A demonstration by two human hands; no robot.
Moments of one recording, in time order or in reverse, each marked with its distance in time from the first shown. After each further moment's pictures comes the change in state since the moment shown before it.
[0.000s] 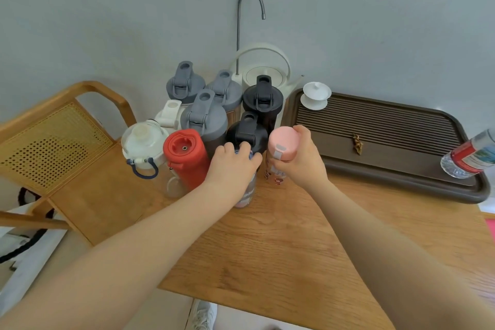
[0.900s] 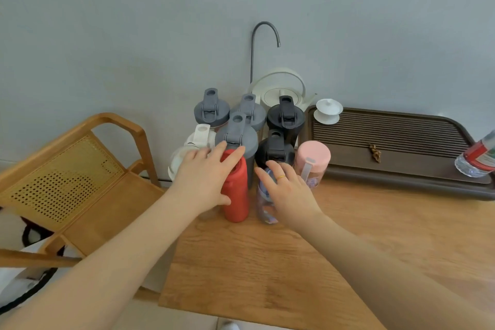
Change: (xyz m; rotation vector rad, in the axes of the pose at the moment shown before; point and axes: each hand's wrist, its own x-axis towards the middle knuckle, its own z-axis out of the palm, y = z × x) left_hand -0.047 -0.117 0.003 -0.121 0.052 0.015; right_hand -0.056 -0.076 0.058 -0.719 -0.156 -0.447
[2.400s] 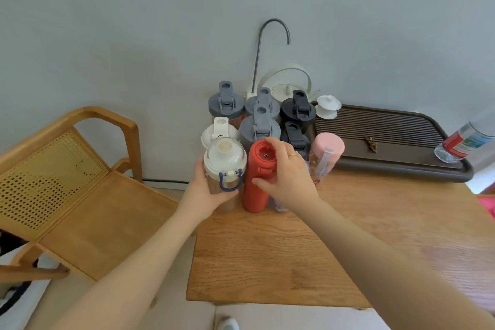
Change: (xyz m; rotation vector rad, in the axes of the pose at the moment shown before) left_hand -0.026 -0.061 0.101 -1.278 0.141 -0.241; right_hand 0.026 -0.079 -0.022 0.377 0.234 0.291
